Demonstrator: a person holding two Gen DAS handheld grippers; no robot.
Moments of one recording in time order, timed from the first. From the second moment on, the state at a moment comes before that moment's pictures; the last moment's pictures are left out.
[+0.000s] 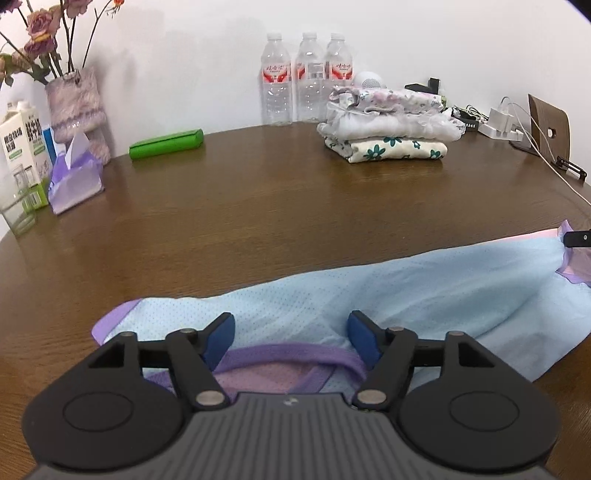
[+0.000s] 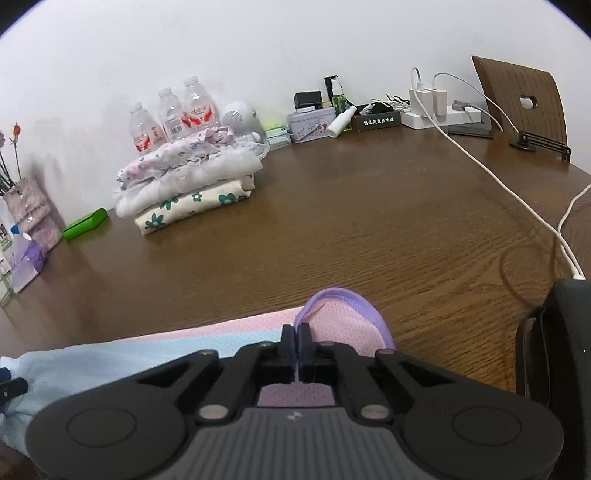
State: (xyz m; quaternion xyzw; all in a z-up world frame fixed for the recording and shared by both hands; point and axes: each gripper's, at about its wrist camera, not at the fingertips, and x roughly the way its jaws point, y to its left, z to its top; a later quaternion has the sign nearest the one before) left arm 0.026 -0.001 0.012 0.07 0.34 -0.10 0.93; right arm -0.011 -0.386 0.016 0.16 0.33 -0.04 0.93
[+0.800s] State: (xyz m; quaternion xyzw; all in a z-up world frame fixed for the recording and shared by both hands) left arm 0.025 0.062 0.055 0.05 0.31 -0.09 0.95; right arm -0.054 -0.369 0.050 0.05 0.30 -0.01 0.95
